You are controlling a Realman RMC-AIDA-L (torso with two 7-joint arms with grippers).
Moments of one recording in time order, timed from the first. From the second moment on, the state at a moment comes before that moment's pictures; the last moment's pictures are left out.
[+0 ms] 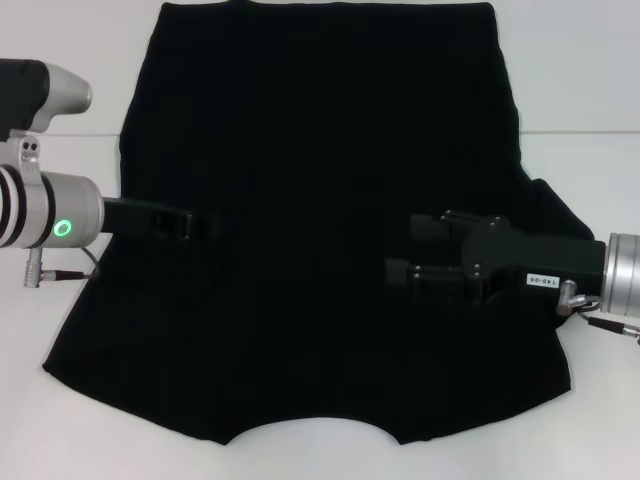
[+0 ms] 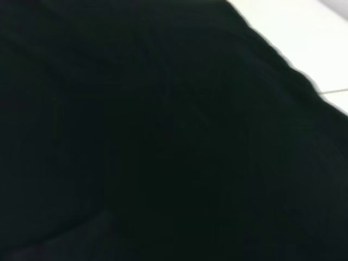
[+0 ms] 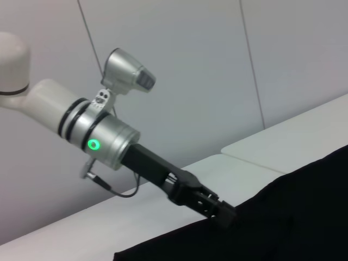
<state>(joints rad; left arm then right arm) -0.67 -2.16 0.76 0.94 2.47 1.13 -2.21 0.66 2.08 -0.62 -0.49 -1.98 -1.48 1.32</state>
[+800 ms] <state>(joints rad) -0.59 -2.14 0.76 0.70 1.90 1.63 -1.51 0.64 1.91 -0.57 -0.56 -2.16 -1.38 1.94</state>
